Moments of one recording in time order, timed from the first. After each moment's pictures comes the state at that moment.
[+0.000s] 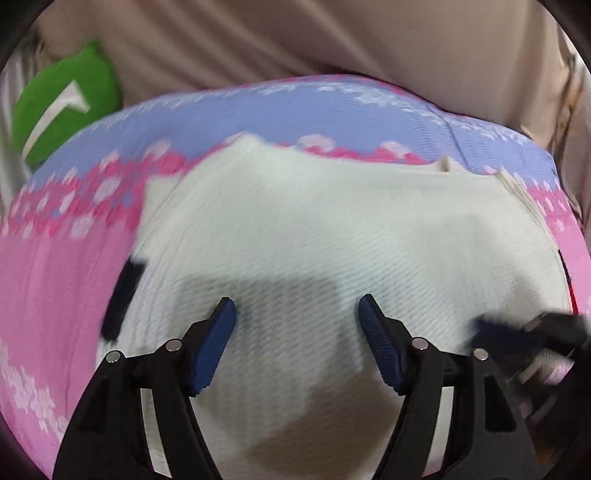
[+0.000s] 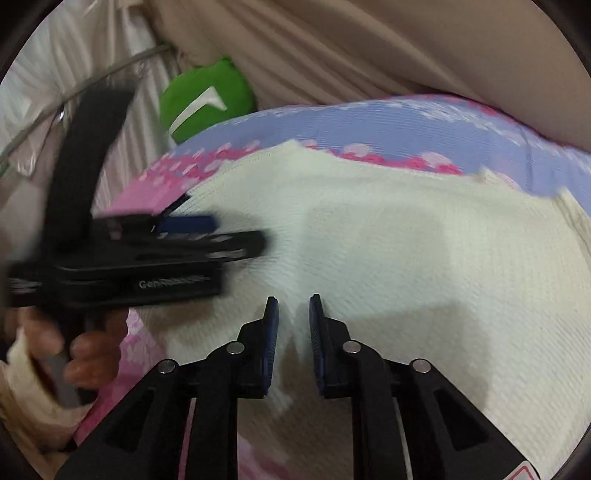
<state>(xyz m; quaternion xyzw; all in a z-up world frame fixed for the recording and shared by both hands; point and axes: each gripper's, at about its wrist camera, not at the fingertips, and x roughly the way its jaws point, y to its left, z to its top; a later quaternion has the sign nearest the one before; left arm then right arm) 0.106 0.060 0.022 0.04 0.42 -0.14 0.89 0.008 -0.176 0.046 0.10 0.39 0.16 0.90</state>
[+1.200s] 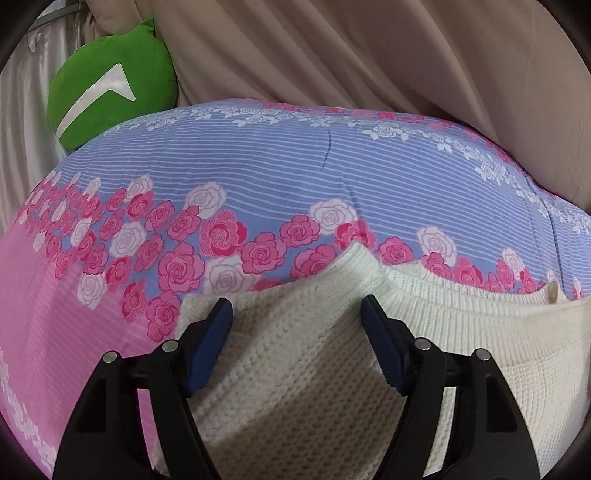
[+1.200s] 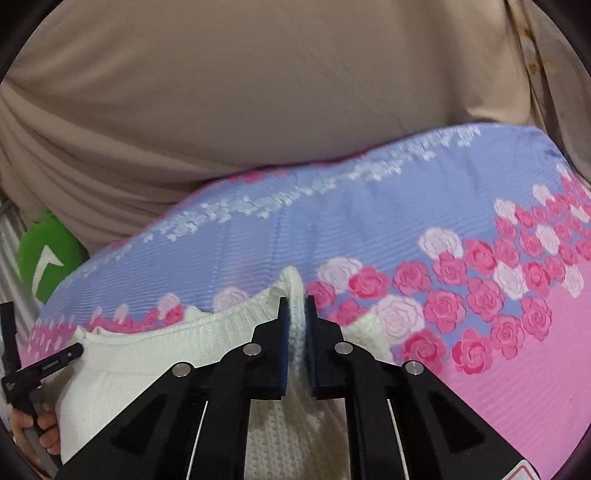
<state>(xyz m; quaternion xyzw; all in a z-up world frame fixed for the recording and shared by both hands) 0.226 0.071 0.022 0.00 0.41 -0.01 0.91 0.093 -0.330 0.039 0.21 0.32 -0.12 0.92</state>
